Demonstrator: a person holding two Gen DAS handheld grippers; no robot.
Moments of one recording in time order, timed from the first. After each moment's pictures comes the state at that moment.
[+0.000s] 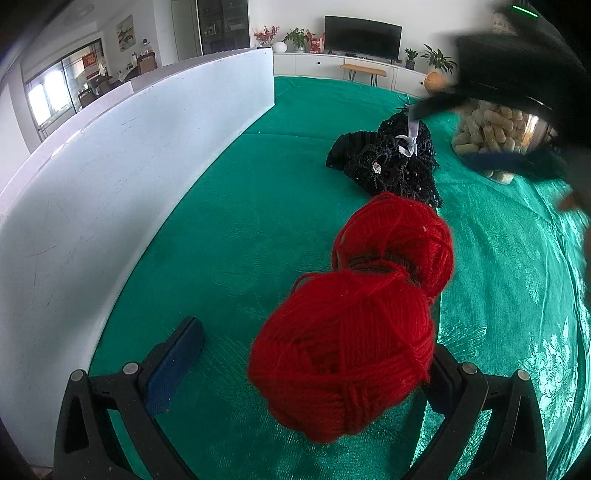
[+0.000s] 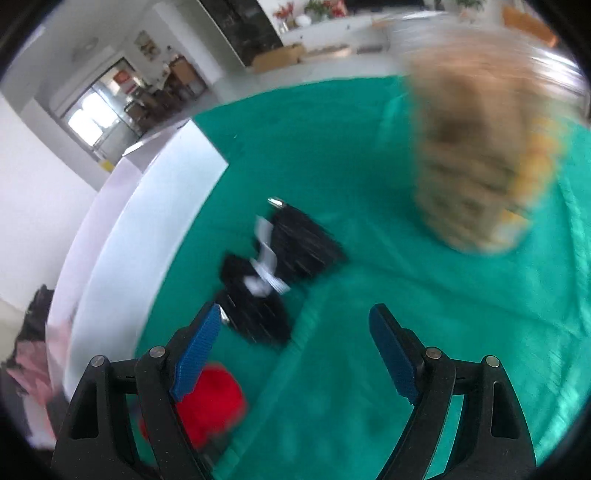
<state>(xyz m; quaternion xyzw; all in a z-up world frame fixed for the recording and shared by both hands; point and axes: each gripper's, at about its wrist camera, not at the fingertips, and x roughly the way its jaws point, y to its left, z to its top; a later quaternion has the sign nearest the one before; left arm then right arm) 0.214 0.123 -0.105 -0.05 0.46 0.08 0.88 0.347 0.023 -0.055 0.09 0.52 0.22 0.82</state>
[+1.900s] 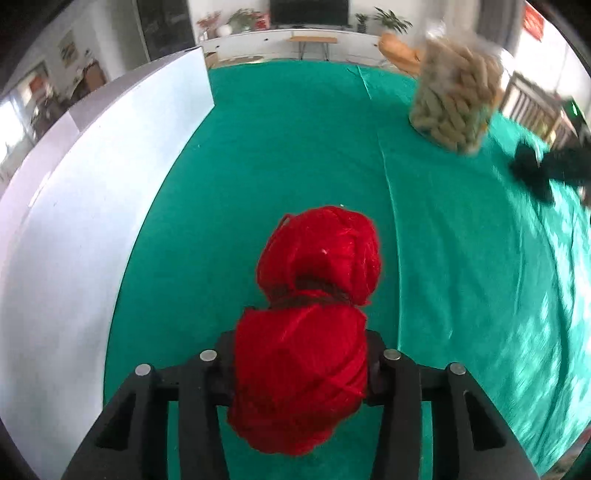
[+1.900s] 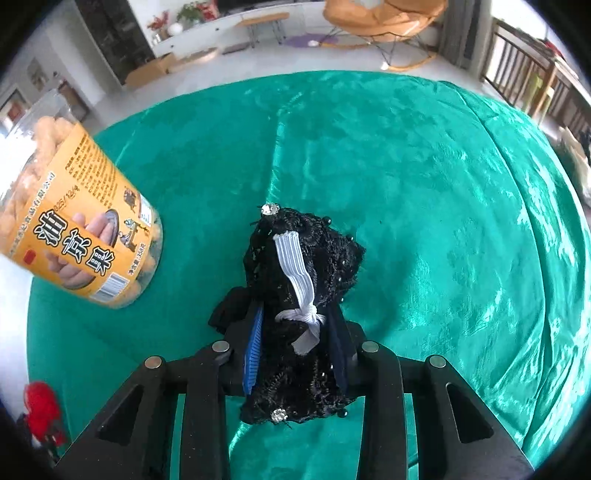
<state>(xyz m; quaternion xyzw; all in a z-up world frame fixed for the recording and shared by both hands) 0.265 0.108 -0.084 -0.01 0.51 0.00 0.86 0.396 -0.237 -0.066 0.06 0.54 0.00 0.84</state>
